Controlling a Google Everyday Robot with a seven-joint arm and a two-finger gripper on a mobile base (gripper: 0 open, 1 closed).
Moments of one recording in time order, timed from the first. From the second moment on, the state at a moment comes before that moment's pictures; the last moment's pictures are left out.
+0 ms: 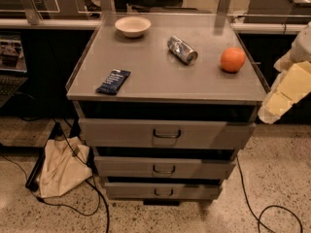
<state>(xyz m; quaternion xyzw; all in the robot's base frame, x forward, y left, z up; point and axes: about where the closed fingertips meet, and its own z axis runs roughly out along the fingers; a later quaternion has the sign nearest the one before) 0.449 -0.233 0.948 -0.47 0.87 0.12 0.14</state>
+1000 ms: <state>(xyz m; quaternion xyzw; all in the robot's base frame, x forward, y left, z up) 0.418 -0.227 0.920 -0.38 0.88 0.16 0.22</state>
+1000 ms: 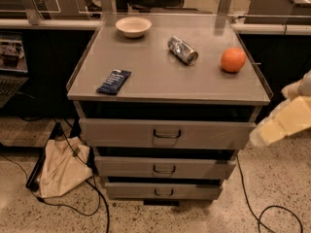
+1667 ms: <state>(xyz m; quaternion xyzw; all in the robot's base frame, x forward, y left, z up) 0.421 -0.216 0.821 -0.26 0.92 0.18 0.24</state>
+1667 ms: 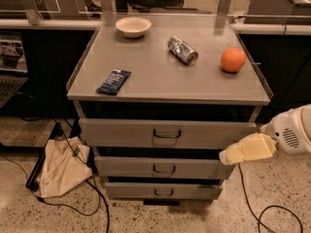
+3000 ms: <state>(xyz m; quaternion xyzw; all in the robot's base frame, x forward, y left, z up) 0.421 -0.214 0.818 -0.25 0.92 0.17 0.26</state>
